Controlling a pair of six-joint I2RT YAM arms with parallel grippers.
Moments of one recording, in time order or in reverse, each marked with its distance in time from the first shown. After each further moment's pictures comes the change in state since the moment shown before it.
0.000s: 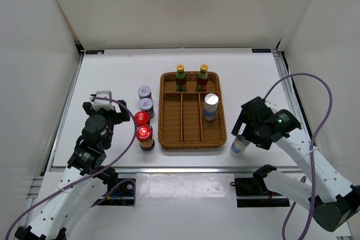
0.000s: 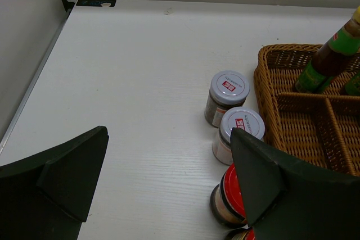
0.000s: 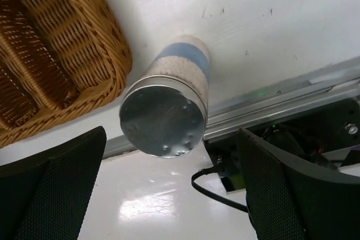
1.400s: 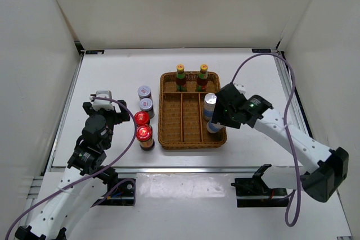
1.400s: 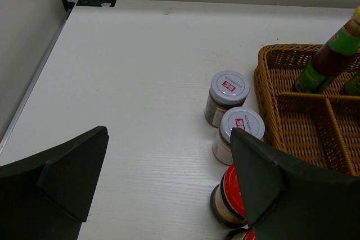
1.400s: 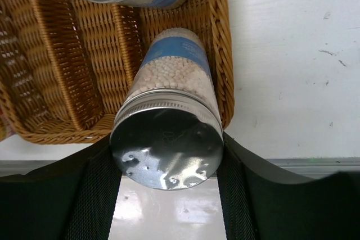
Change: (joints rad) left arm 0.000 0.000 0.000 0.000 0.000 0.000; right arm 0.166 0.271 0.124 0.288 -0.023 -0.089
